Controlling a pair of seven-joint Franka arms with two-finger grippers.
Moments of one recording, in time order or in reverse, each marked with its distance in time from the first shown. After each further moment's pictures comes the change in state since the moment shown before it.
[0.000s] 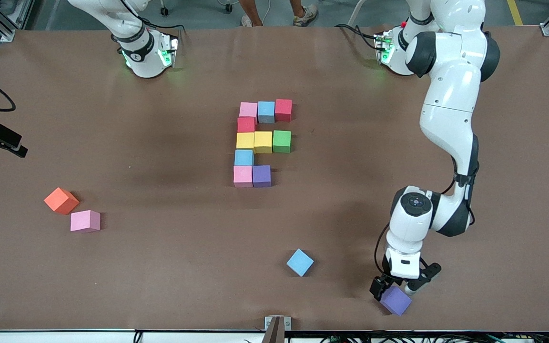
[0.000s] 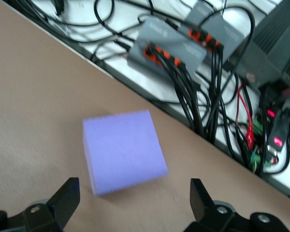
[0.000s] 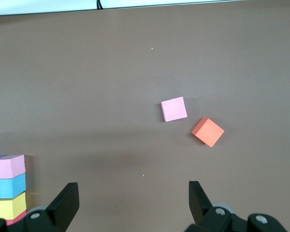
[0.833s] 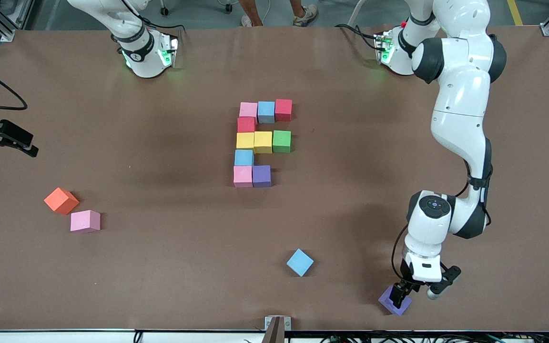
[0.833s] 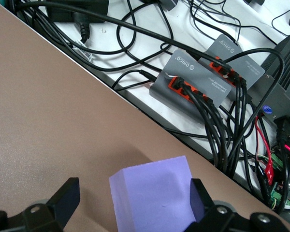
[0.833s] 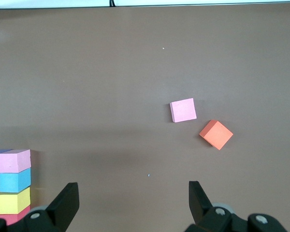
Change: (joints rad) left arm 0.056 0.032 0.001 0.007 -0.008 0.081 -0.004; right arm 0.038 0.000 0.005 0.000 -0.001 -0.002 0.000
